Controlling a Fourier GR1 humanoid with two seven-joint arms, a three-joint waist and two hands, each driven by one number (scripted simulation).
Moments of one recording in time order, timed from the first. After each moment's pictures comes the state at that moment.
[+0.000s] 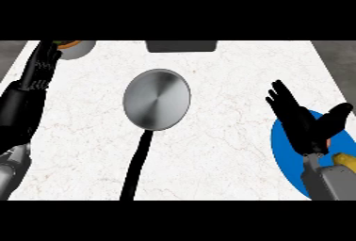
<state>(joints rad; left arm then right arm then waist) -0.29 0.58 -0.18 -1.66 0.16 0.24 -0.13 -0.20 -0.37 0.18 -1.46 -0.45 -0.13 0.14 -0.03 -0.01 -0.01</state>
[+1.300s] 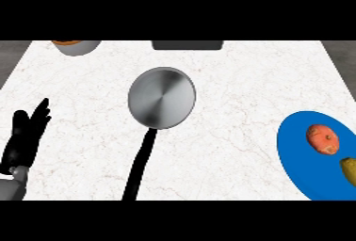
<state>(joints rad) -0.10 0.56 -0.13 -1.33 0.19 0.28 0.22 -0.10 -0.83 -0.26 -1.16 -0.36 0.43 -0.53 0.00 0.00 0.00</state>
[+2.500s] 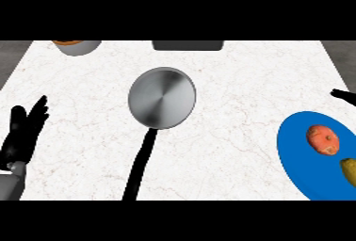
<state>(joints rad) -0.13 0.53 -0.07 -1.28 0.14 0.22 0.22 -0.18 -0.97 0.11 -1.43 0.30 0.43 -0.10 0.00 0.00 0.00</state>
